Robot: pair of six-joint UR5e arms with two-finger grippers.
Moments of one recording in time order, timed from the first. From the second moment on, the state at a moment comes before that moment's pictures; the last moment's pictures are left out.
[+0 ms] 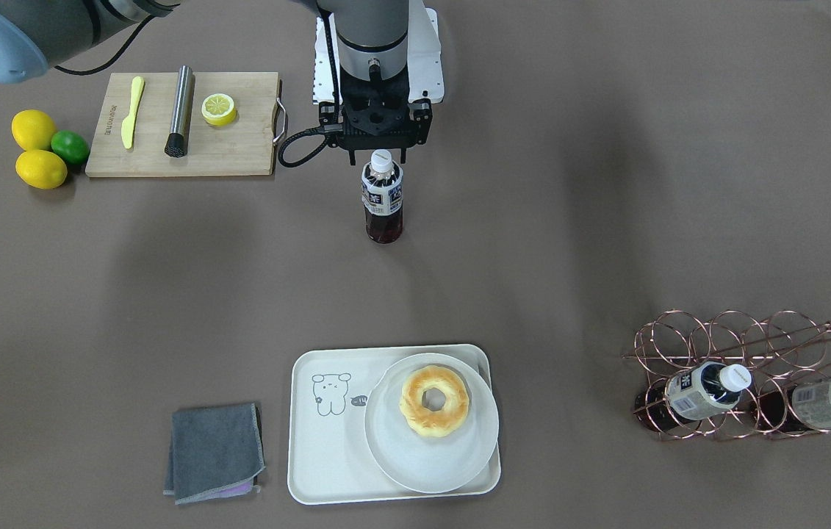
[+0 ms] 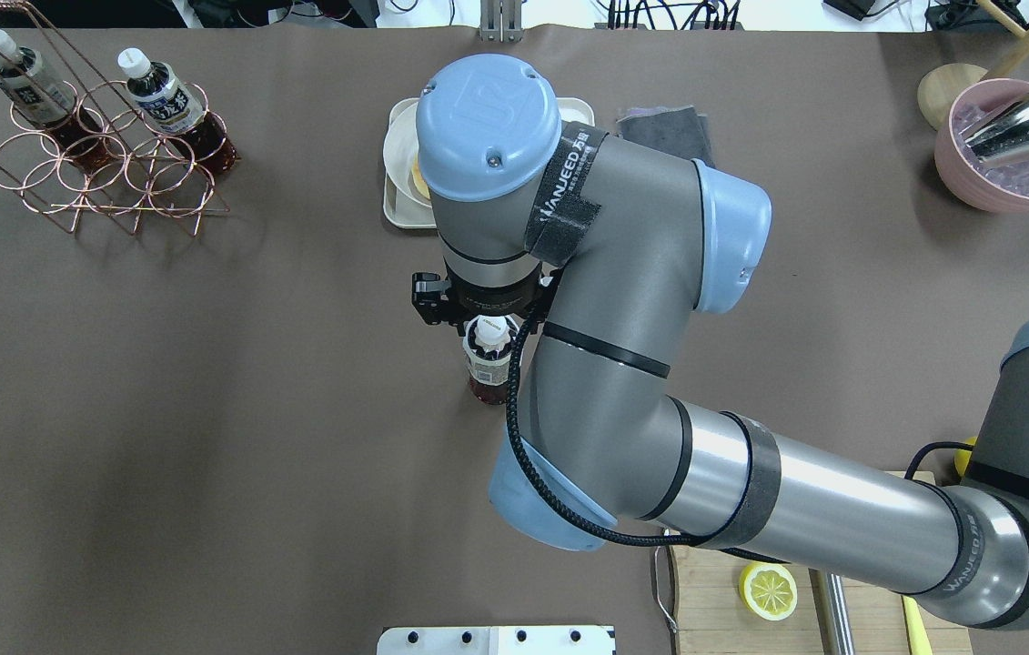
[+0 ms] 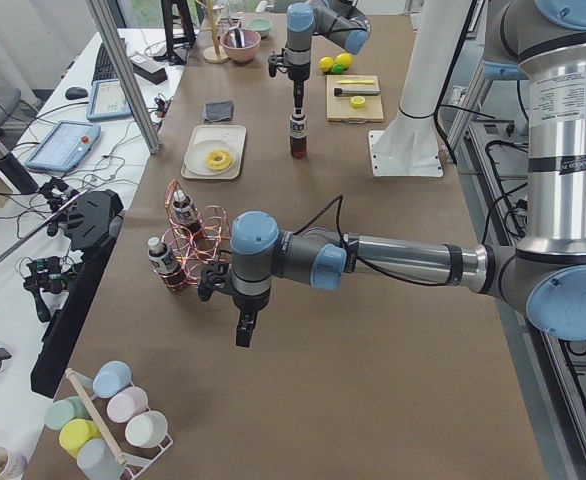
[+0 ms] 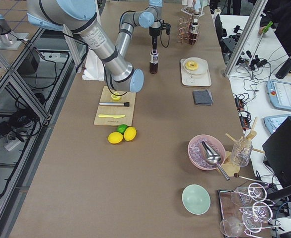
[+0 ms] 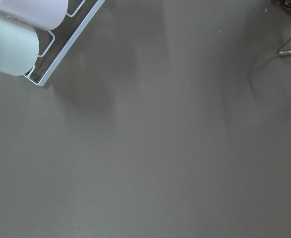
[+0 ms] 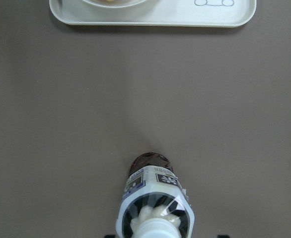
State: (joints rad) left arm -1.49 -1.48 -1.74 -1.71 -2.20 -0.10; right arm 0.53 -0.63 1.75 -1.98 1.91 1.15
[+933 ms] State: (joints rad) left arm -1.49 -1.49 -1.72 -1.71 -2.20 -0.10; right arm 0.52 -0.63 1.74 -1.98 1.88 1.15
